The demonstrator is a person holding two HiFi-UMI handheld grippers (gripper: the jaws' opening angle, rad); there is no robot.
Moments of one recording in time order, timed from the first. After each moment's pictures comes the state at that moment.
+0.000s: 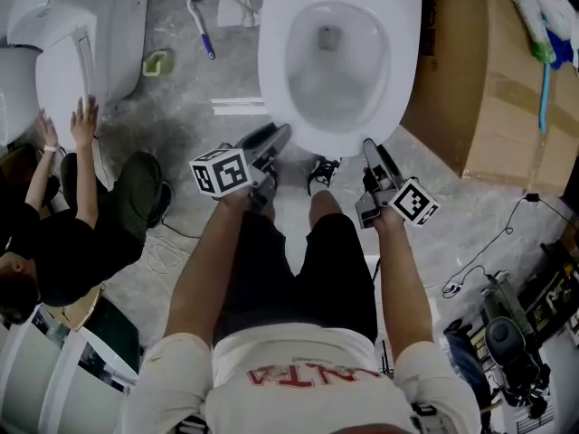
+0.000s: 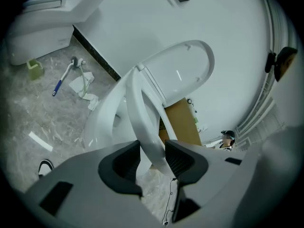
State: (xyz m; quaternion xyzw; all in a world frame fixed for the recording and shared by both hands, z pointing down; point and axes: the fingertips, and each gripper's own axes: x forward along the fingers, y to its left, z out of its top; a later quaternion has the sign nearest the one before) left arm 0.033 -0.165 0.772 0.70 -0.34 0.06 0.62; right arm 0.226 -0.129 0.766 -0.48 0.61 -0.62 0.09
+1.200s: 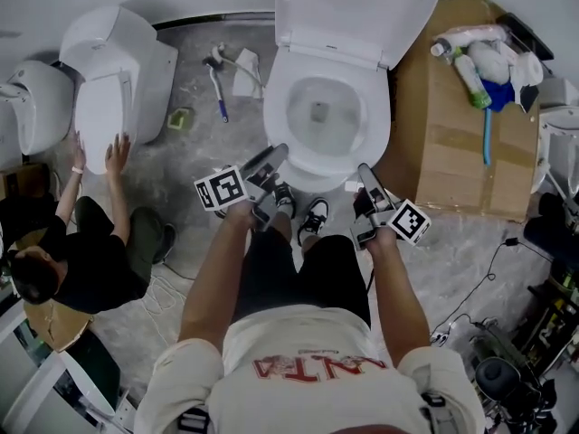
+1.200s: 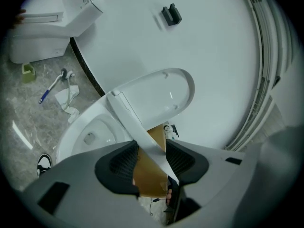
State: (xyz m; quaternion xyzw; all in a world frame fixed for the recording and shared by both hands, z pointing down) left arm 0.044 -0.243 0.615 0.70 -0.35 -0.07 0.62; right arm 0.240 -0.205 0.611 -0.44 0.65 -0.60 0.18
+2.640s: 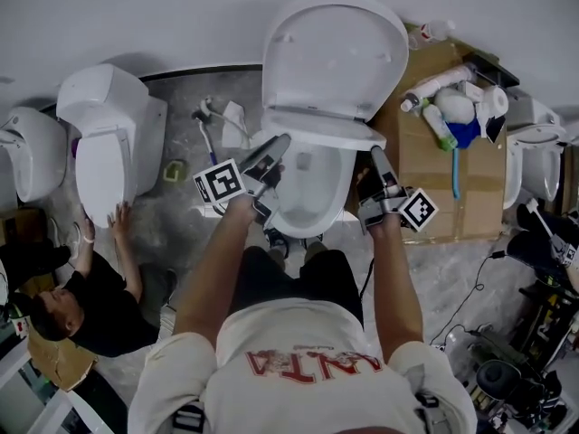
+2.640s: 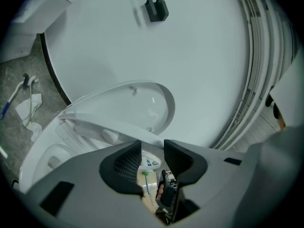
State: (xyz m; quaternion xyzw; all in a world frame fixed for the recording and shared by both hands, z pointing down) left arm 0.076 -0.420 0.494 0.74 -0.28 -0.15 0.59; right arm 0.285 -0.388 0.487 -0.44 0.66 -0.53 0.31
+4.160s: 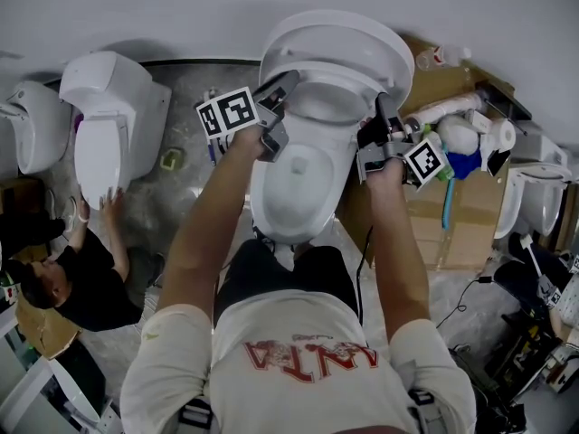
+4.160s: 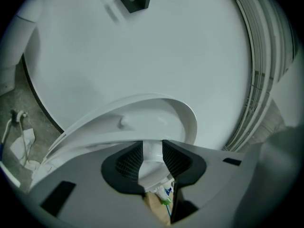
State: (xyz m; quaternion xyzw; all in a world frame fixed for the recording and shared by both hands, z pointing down) left arm 0.113 -0.596 0.475 0.77 -0.35 -0.12 0.51; right arm 0.316 -0.564 0.473 -0.44 0.62 -0.55 0.35
